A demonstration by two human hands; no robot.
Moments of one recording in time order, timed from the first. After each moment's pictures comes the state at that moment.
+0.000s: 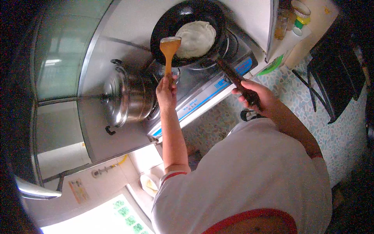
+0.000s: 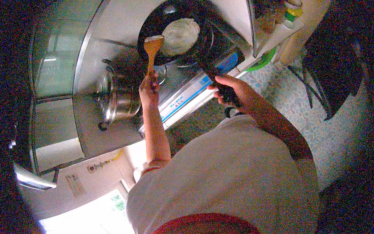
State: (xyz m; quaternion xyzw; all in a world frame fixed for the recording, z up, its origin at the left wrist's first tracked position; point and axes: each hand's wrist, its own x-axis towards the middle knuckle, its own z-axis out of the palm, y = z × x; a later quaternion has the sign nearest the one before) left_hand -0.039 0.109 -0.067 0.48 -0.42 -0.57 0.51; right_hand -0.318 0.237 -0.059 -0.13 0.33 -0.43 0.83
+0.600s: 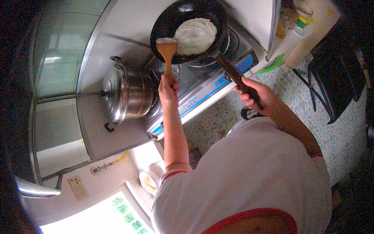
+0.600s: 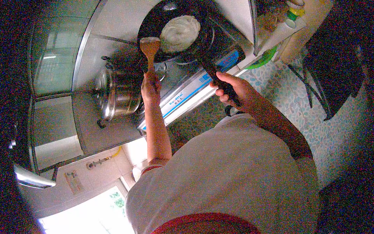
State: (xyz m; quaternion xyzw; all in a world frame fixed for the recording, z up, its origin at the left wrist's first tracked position) left_hand -0.042 0.115 -0.074 0.51 -0.41 -0.55 0.52; right_hand -0.316 0.234 -0.079 -0.06 0.24 -0.42 0.87
